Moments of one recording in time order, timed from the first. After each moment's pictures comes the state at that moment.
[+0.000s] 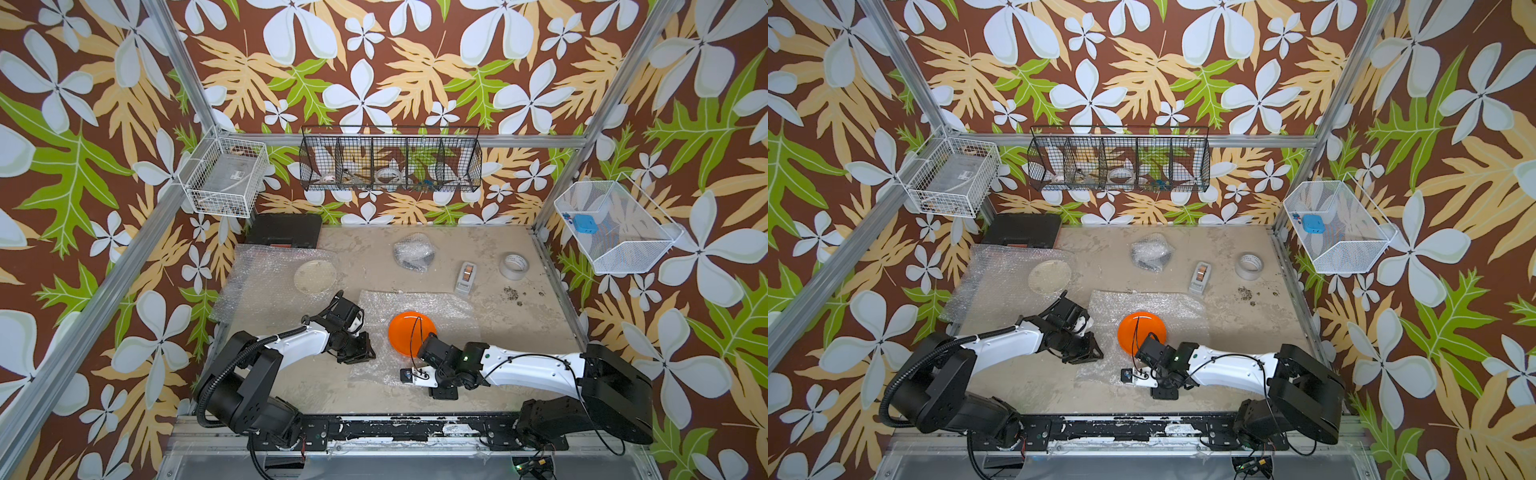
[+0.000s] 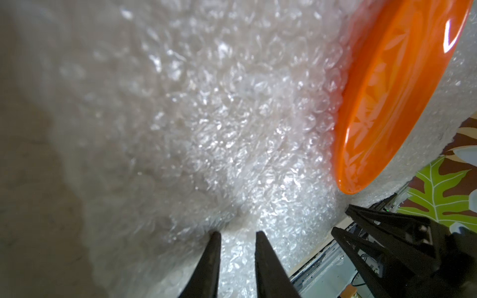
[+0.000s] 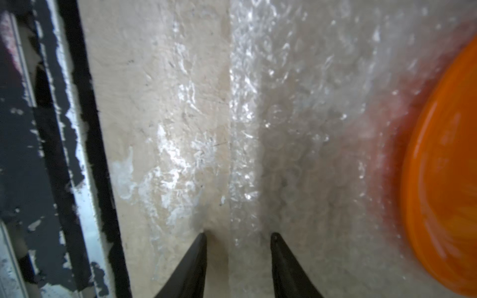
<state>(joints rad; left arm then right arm) -0.51 1.50 0.64 -0.39 0.46 -0.69 1.04 1.42 0.68 -0.56 -0.08 -0.51</state>
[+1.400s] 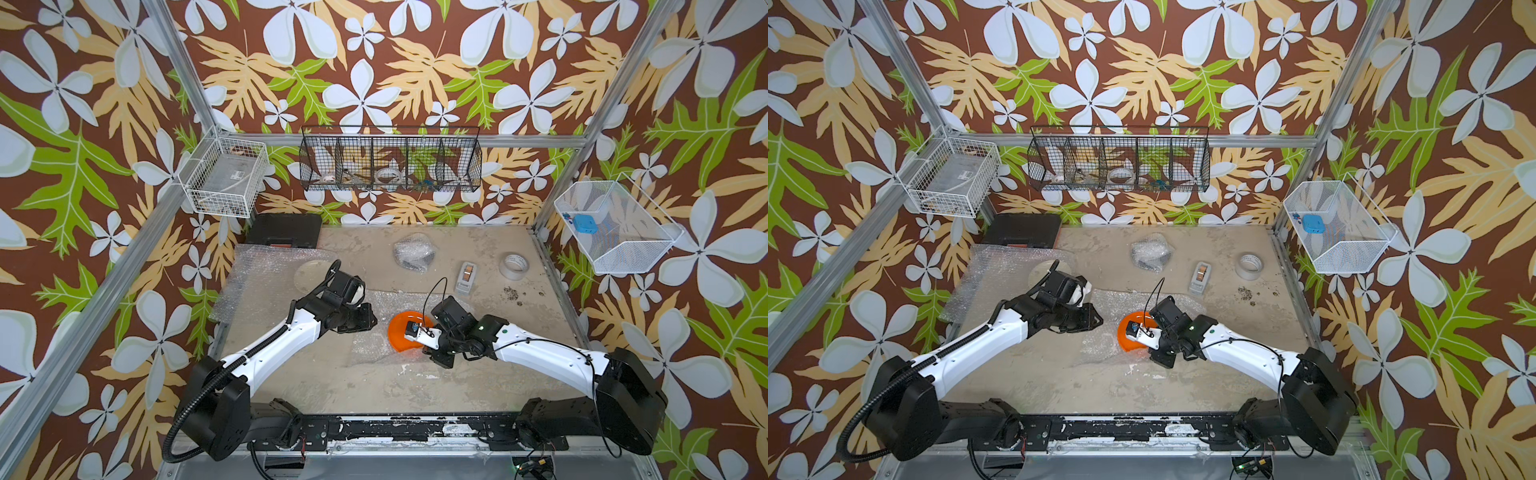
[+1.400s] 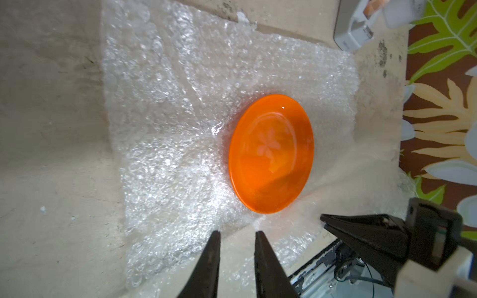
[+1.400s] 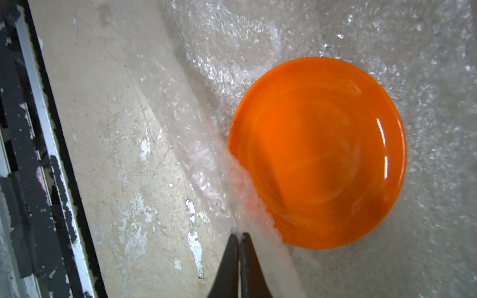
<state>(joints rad) -0.53 1.32 0.92 -0.57 0.32 -0.60 0.76 1.38 0.82 -0.54 -0.24 -0.42</state>
